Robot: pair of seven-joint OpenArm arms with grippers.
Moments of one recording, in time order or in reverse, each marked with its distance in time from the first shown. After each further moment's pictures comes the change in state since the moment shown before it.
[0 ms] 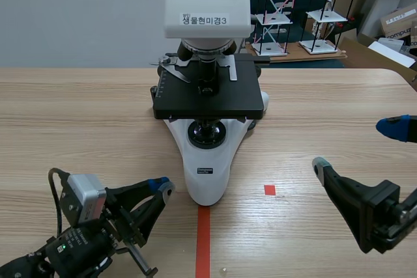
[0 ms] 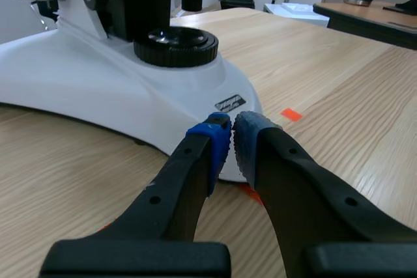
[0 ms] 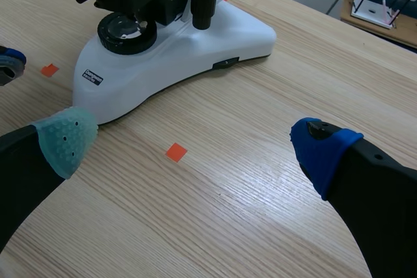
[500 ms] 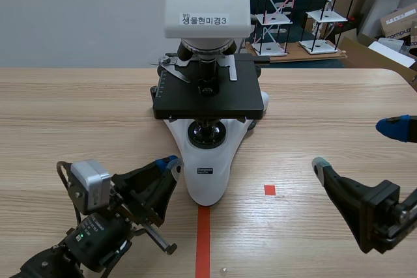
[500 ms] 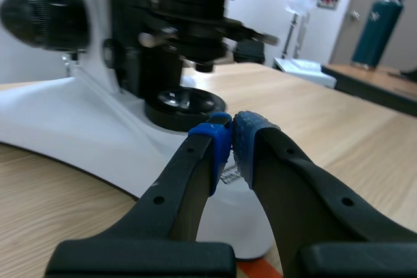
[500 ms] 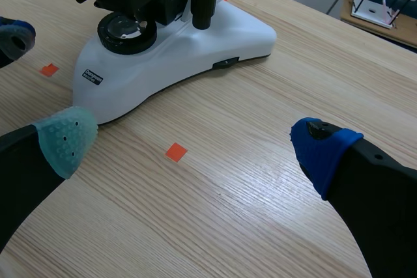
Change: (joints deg) left arm -1.7 4.2 0.0 -1.3 -5.3 0.2 -4.5; right arm 0.0 0.0 0.0 0.0 0.0 0.0 0.0
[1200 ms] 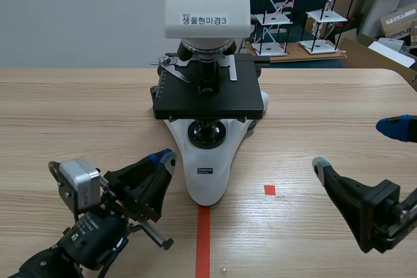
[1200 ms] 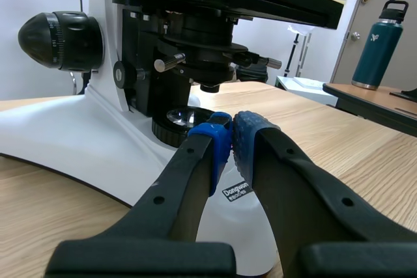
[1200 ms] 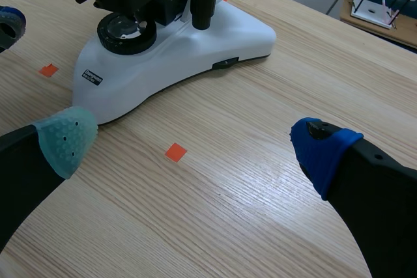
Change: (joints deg) left arm 0.0 -0.1 0.0 0.0 0.2 0.0 -3.3; right arm 0.0 0.0 0.0 0.0 0.0 0.0 0.0
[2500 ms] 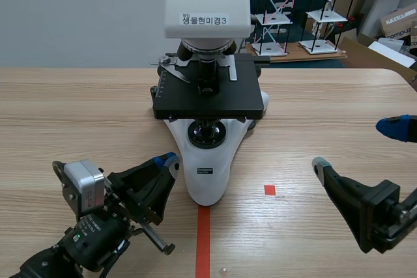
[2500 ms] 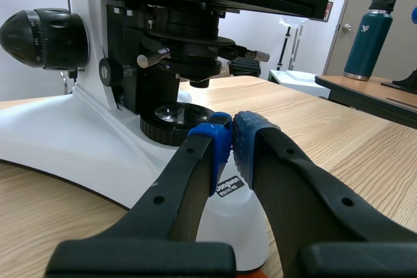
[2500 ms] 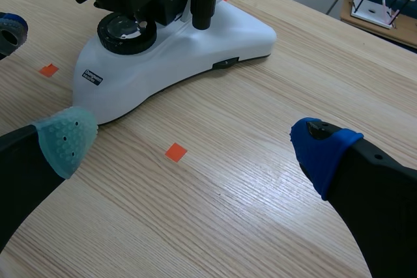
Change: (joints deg) left arm 0.0 0.0 0.0 0.0 2.3 0.0 0.0; right arm 0.0 0.0 0.0 0.0 0.0 0.0 0.0
